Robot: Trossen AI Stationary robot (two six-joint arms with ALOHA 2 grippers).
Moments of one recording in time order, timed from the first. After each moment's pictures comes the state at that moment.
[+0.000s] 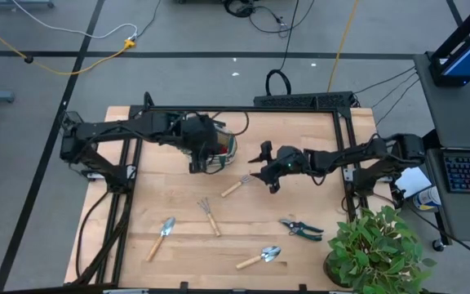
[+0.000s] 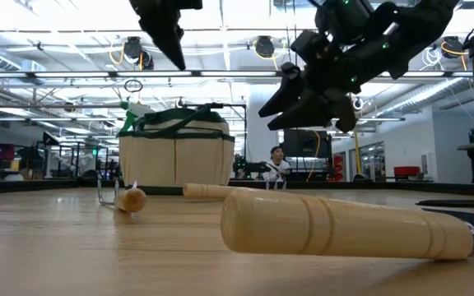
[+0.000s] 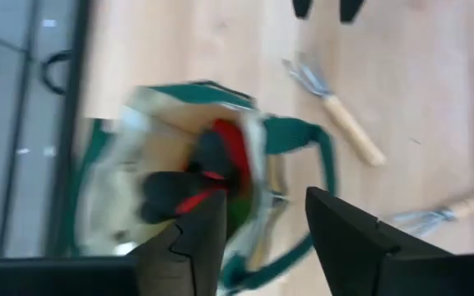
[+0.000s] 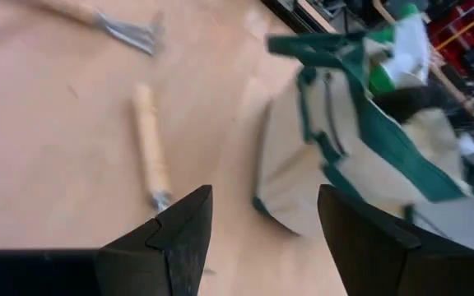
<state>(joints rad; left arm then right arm) 0.14 1.50 1.48 -1.04 -0.10 0.14 -0.07 1.48 0.66 0.36 0.02 -0.66</state>
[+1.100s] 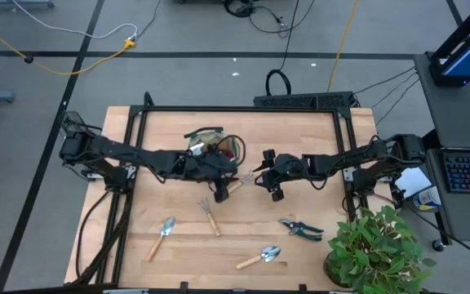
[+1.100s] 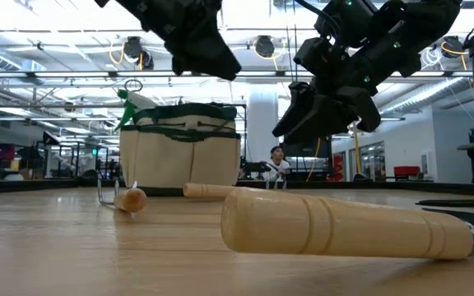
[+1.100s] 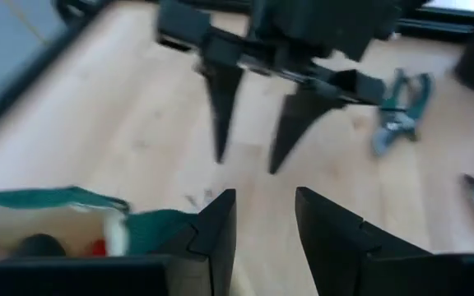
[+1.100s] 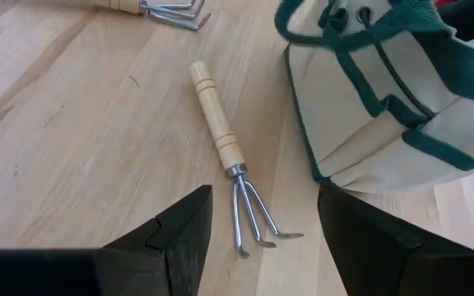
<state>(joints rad) -0.09 1.52 1.06 -0.15 -0.23 -0.19 -0.02 1.48 0.66 0.21 0.02 -0.42</state>
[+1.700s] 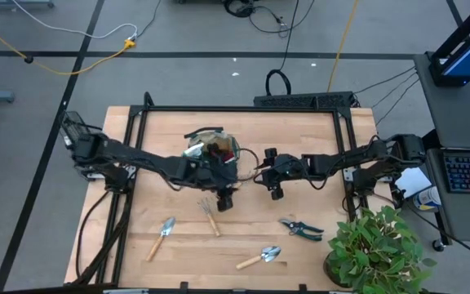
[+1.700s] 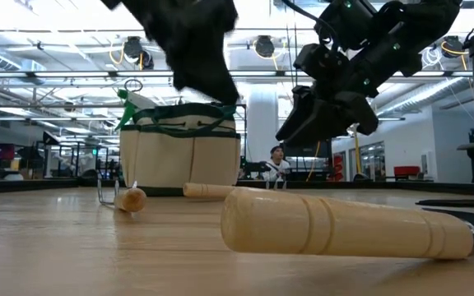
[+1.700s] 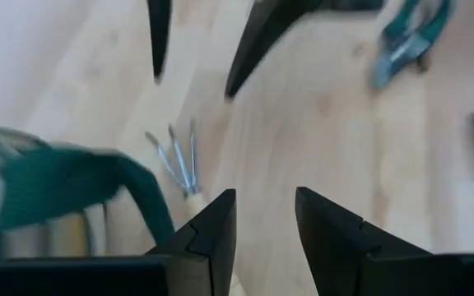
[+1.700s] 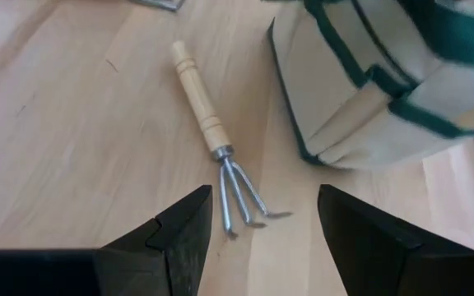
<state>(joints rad) -0.13 1.67 1.15 -0.30 -0.18 -0.28 -0.02 1.48 0.66 0.18 0.08 -0.38</state>
